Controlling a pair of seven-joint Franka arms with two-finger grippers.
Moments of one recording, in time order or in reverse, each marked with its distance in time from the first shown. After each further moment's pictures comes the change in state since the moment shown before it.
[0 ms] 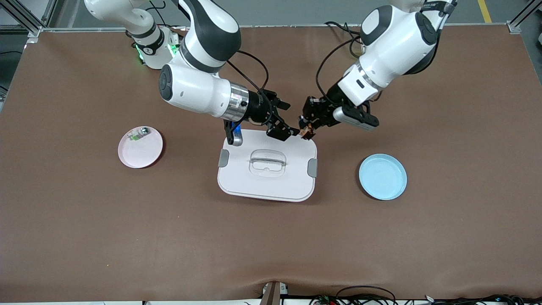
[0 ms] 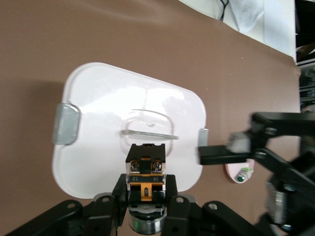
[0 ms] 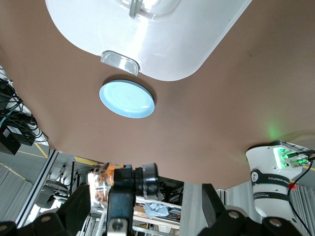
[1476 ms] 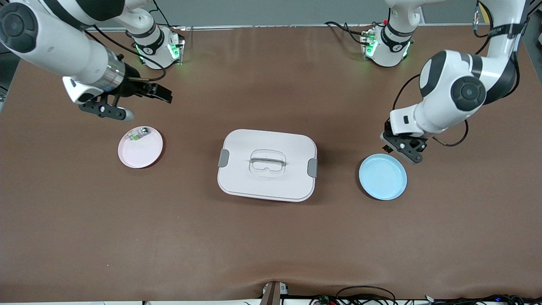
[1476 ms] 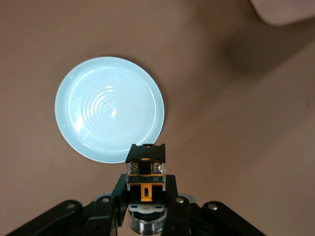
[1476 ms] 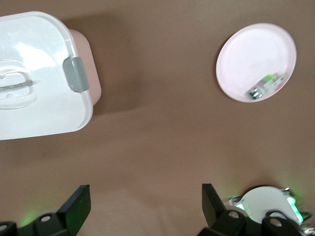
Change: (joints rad) left arm 0.330 0.124 0.006 -0.023 0.638 -0.402 0.769; right arm -0.371 -0.421 -0.015 -0.209 -0.766 -0.683 -0.895
